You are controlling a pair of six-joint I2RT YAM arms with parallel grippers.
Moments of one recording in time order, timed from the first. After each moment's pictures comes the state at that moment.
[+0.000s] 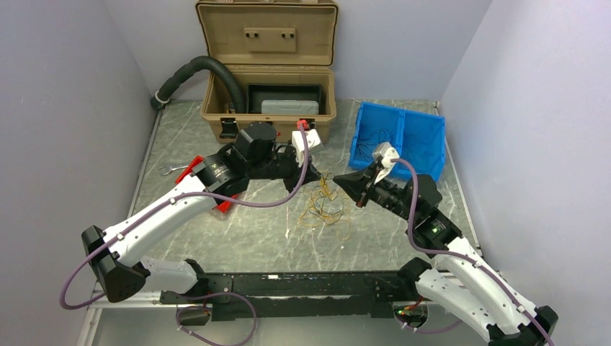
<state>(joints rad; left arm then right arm) -0.86 1.29 1.35 -0.44 0.43 0.09 0.61 0.67 0.66 0.05 -0.41 0.16</state>
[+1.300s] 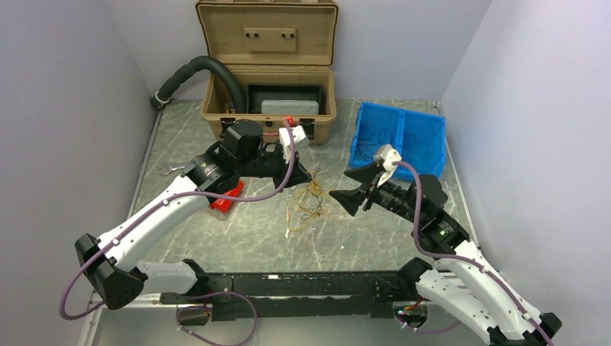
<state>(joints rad) -0.76 1.24 1.29 -0.45 0.54 0.03 0.61 0.64 0.71 -0.11 -0.36 0.13</state>
